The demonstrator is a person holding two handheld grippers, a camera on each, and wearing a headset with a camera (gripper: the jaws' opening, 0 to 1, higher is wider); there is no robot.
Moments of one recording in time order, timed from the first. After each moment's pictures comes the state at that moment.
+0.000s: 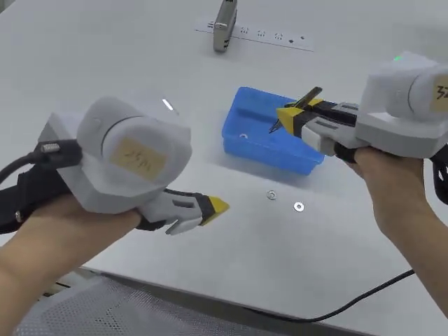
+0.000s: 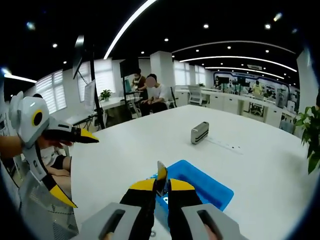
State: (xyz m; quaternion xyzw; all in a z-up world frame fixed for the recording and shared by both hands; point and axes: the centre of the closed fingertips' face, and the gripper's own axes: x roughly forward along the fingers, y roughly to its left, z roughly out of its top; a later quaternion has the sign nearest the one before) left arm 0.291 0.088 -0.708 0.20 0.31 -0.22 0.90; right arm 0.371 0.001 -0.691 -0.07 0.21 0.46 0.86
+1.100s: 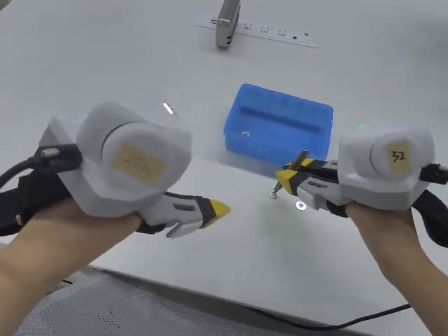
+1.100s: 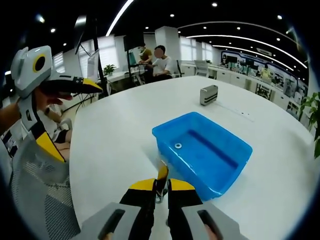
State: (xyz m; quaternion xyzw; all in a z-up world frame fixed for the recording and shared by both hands) left arm 0.289 0.089 -0.716 0.19 0.32 -0.22 0.90; right arm 0.340 -0.014 -0.777 -0.12 0.30 0.47 0.82
